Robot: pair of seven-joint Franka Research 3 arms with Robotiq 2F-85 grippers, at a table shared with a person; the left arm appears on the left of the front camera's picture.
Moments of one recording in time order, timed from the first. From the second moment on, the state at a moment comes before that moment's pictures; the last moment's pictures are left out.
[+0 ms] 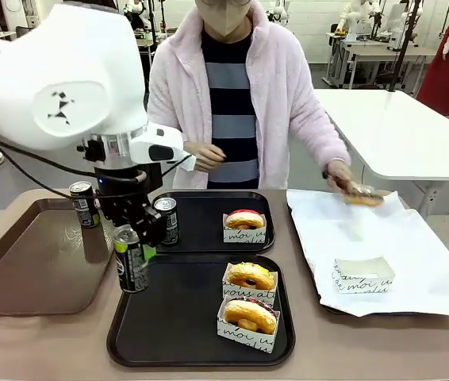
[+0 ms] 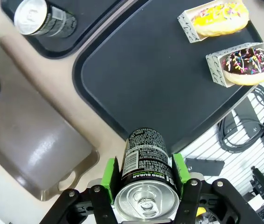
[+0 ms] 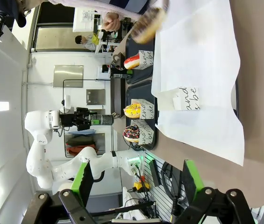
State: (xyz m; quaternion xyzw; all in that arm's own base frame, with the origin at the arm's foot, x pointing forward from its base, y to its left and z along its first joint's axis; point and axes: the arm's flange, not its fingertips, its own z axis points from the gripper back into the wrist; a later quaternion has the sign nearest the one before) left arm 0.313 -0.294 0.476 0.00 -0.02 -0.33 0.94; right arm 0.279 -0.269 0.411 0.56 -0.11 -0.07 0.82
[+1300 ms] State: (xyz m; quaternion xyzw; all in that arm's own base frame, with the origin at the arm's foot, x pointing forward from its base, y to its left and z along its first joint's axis) left arm 0.334 -0.293 0.385 -0.03 -0.05 -0.37 0.93; right arm 0.279 -0.269 0.411 0.56 -0.11 -0.07 0.82
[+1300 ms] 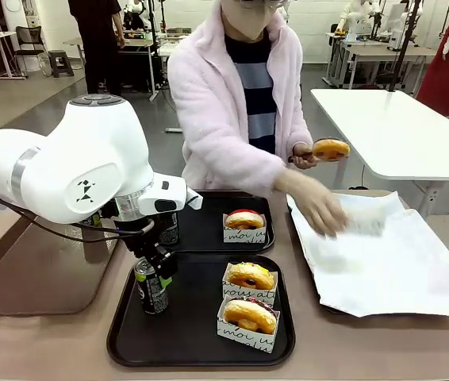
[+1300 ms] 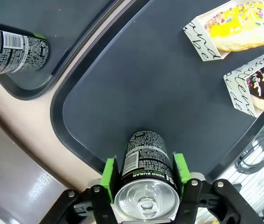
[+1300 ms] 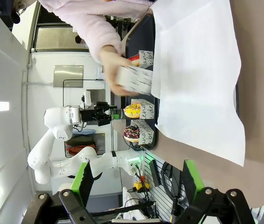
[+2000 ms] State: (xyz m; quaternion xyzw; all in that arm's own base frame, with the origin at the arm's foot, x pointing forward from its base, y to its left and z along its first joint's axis) left arm 0.339 -0.290 0.384 -0.03 -0.06 -0.37 0.93; right arm 0.279 -0.269 0.411 0.56 -0.11 -0.07 0.82
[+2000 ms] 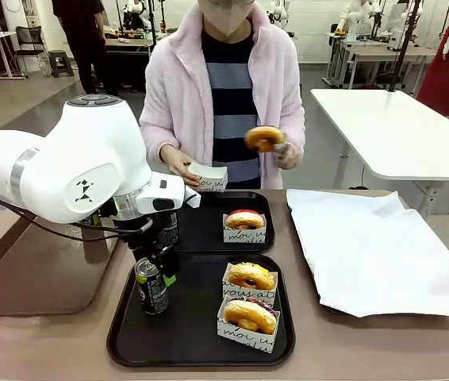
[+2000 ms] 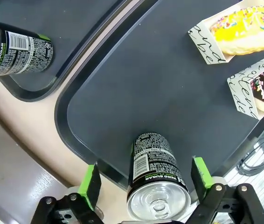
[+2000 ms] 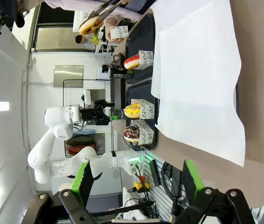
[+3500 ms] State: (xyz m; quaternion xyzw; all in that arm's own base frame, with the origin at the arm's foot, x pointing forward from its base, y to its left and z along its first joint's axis) left arm 0.351 -0.178 0.519 -0.05 -0.10 -0.25 0.96; right arm 0.279 -0.269 0.411 0.56 -0.11 -0.07 0.82
